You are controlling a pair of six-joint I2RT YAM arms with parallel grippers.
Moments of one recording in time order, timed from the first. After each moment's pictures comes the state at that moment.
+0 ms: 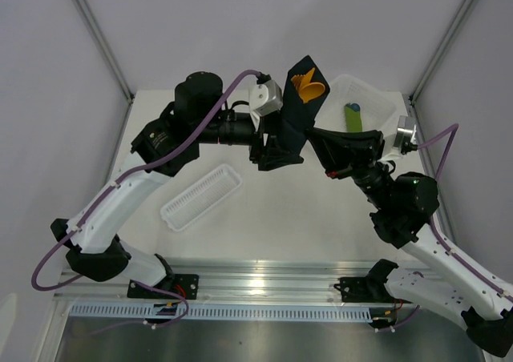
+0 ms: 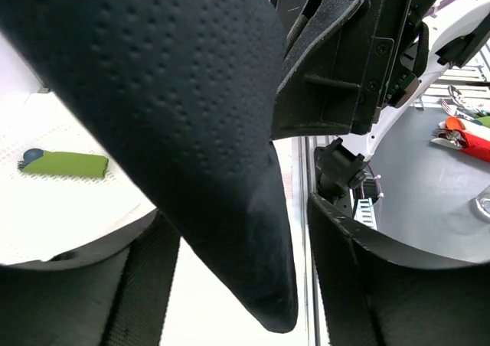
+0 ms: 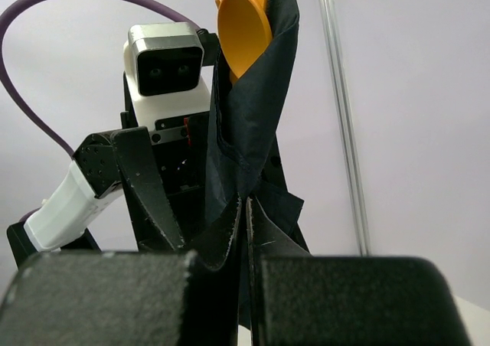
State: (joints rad) left arm -0.85 1.43 1.90 -0.64 0.66 0.09; right arm 0.79 0.83 0.88 0.69 -0.17 0.41
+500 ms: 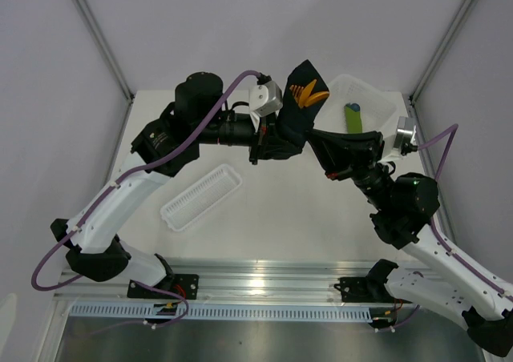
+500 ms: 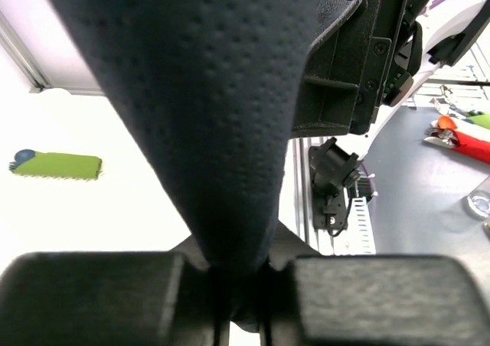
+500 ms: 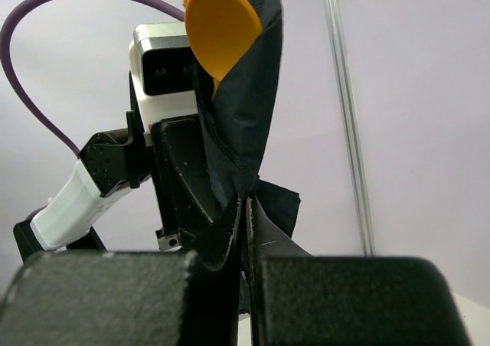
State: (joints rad) left arm -0.85 1.43 1.90 -0.64 0.67 0.09; right arm 0.80 0.82 0.88 0.69 -0.17 0.41
